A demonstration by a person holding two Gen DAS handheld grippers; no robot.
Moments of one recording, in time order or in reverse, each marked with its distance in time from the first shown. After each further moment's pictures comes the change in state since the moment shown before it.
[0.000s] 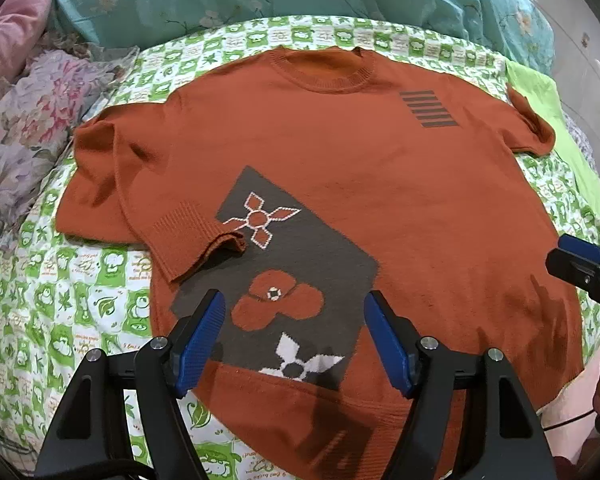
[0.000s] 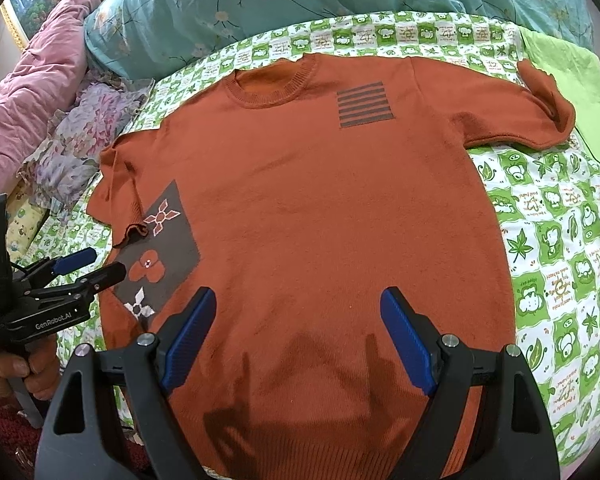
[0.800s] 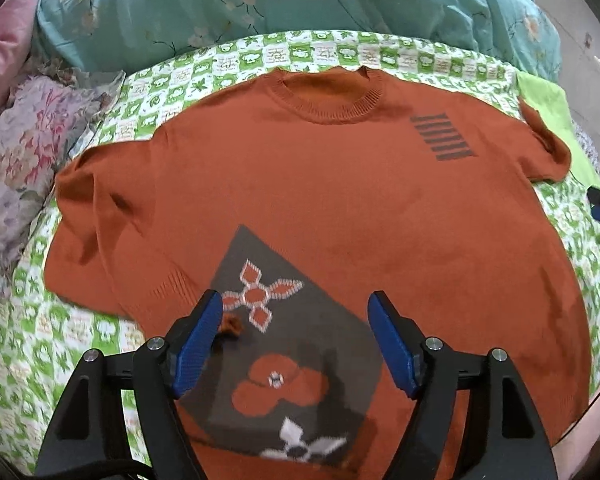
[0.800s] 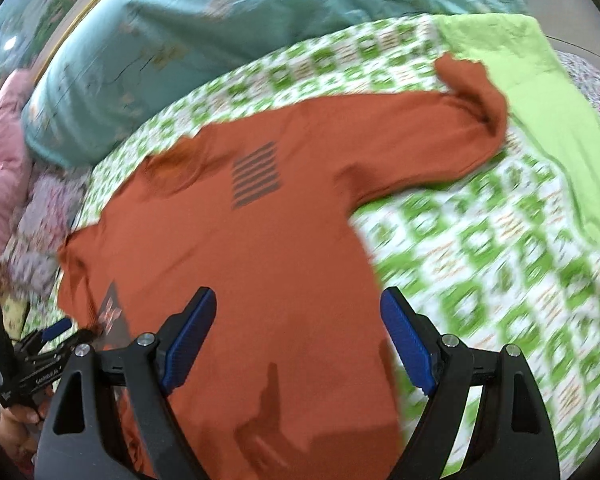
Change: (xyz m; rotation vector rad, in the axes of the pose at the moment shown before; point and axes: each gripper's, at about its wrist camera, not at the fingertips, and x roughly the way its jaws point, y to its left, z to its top) left arm 0.034 -0.002 0.057 0.021 -0.010 0.042; right arm -0.021 -0.127 0.073 0.206 -0.137 -0.126
